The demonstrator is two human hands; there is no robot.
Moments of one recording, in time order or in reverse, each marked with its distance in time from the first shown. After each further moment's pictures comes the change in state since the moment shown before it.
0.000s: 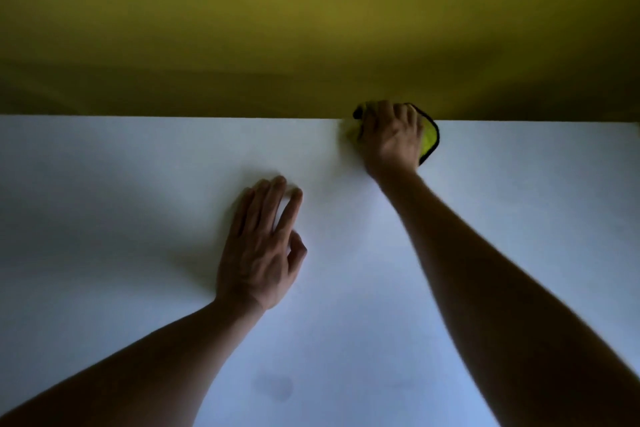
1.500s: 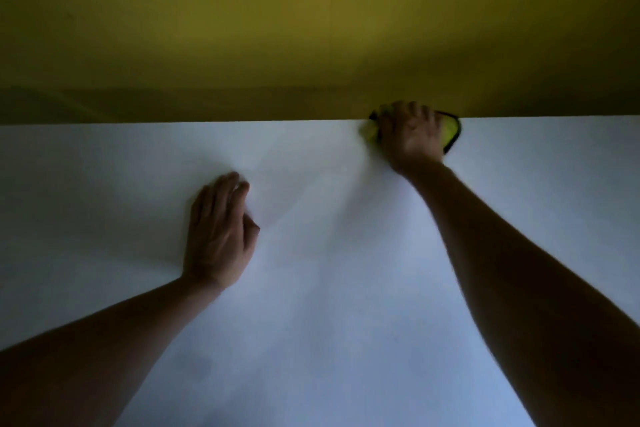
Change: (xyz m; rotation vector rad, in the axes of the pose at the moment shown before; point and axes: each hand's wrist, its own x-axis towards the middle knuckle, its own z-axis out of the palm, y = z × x) left_hand 0.013 0.055 0.001 0.122 -0.007 -0.161; right_hand 0.029 0.128 -0.028 0.055 -0.067 -0.150
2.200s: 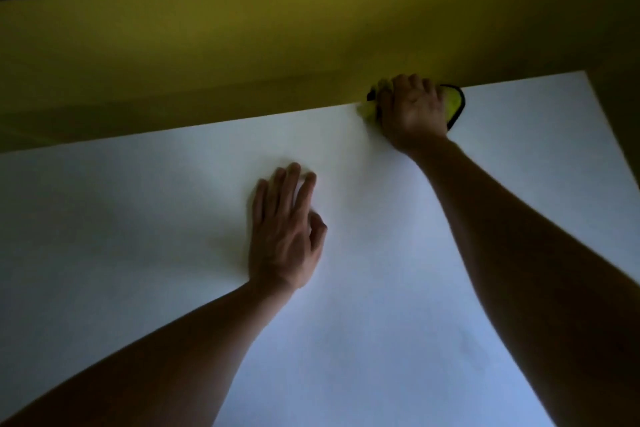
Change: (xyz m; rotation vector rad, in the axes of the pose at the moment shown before) left_hand 0.034 0.191 0.046 -0.031 -0.064 0.090; right_hand 0.017 0.121 -0.026 -0.001 0.054 0.075
